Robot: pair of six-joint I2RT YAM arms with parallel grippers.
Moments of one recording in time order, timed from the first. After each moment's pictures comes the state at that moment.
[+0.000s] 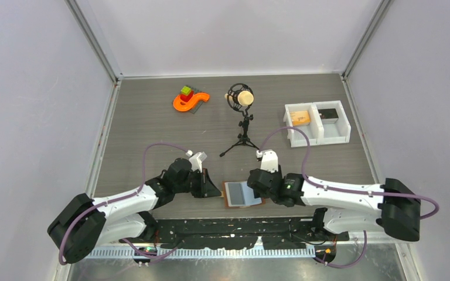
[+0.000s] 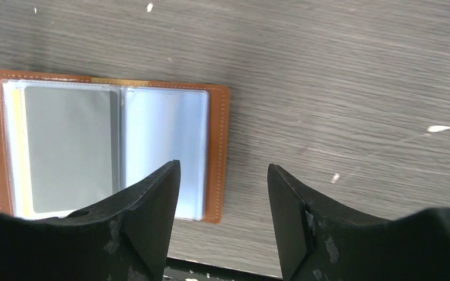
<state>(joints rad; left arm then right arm) -0.75 1.08 0.29 0.17 0.39 -0.81 1.16 1.19 0.63 -0.53 0.52 0.82</state>
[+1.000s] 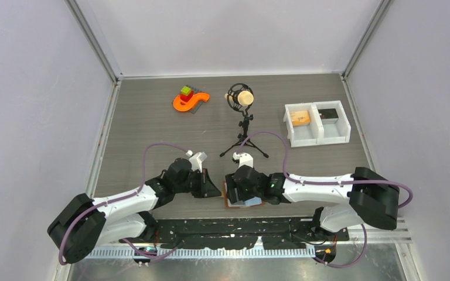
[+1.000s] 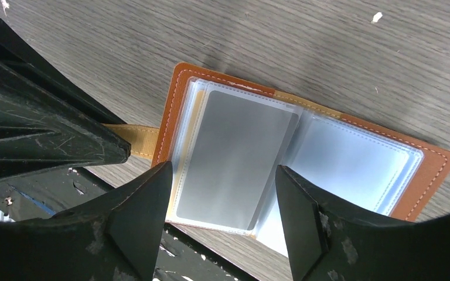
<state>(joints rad) -0.75 1.08 0.29 0.17 0.39 -0.81 1.16 1.36 0.65 -0.16 0.21 0.75</state>
